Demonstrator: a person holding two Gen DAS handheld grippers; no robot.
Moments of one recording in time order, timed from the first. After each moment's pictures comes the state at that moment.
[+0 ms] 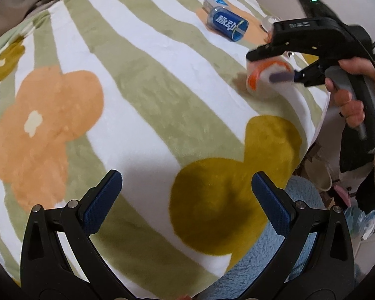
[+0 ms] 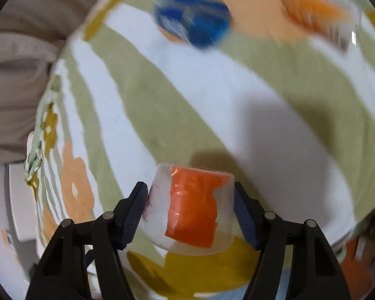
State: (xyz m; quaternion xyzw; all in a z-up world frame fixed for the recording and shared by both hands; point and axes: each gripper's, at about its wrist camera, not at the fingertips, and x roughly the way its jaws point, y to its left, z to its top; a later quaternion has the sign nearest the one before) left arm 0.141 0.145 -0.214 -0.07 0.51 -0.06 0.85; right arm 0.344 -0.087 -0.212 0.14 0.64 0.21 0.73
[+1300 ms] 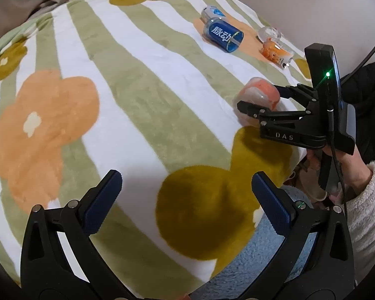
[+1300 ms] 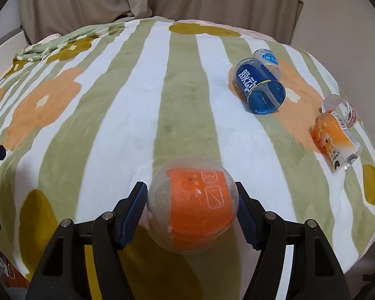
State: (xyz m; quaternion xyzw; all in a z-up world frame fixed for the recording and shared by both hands) left arm 0.135 0.136 -0.205 -0.09 0.49 -0.06 0.87; right arm 0.269 -0.059 -0.231 -0.19 0.40 0.29 0.85
